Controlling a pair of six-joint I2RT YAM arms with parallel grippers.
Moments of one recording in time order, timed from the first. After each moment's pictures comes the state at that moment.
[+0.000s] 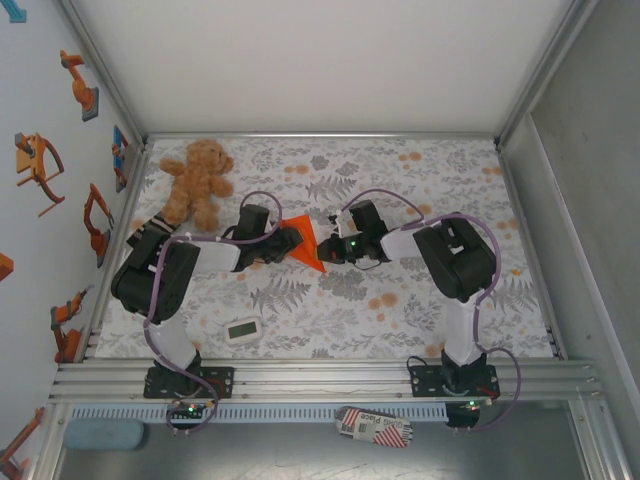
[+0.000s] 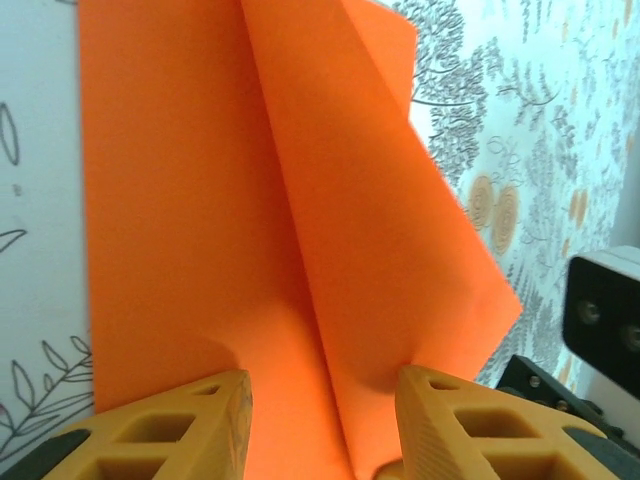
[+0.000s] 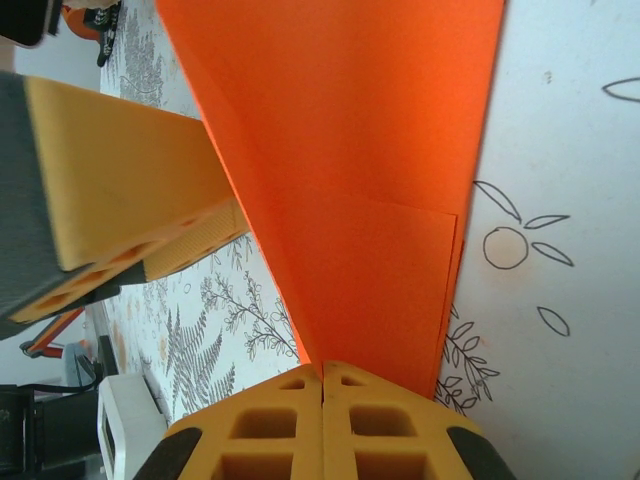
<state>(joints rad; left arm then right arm) -0.52 1.79 0.78 0.23 0.37 -1.01 0.54 2.01 0.98 0.20 -0.80 0.60</state>
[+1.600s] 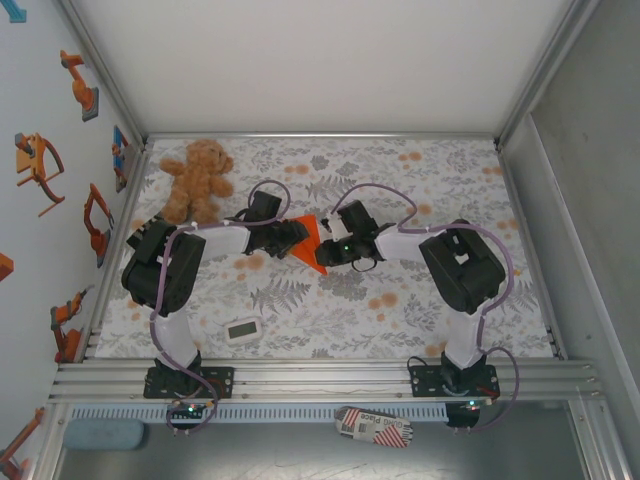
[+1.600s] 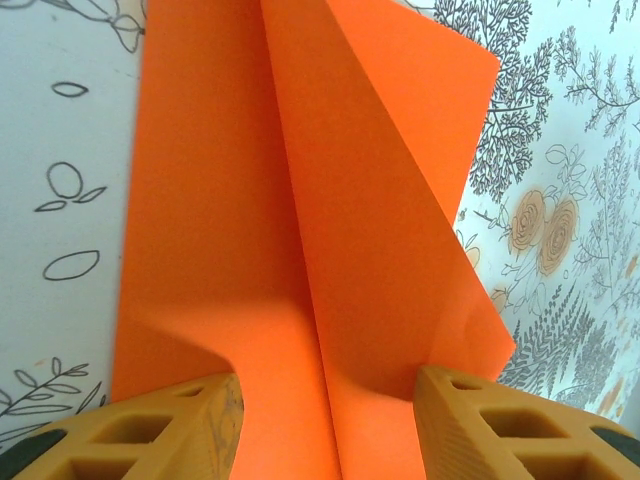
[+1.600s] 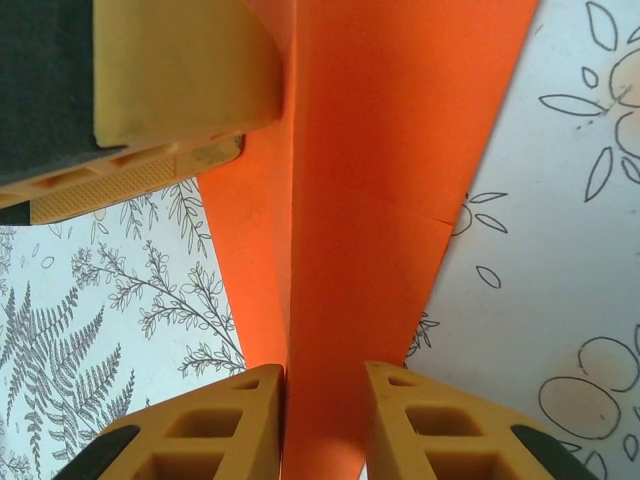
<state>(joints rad) -0.54 1.87 1.00 -0.11 0.31 -1.00 0.63 1.91 1.04 -0.09 -0.47 0.34</state>
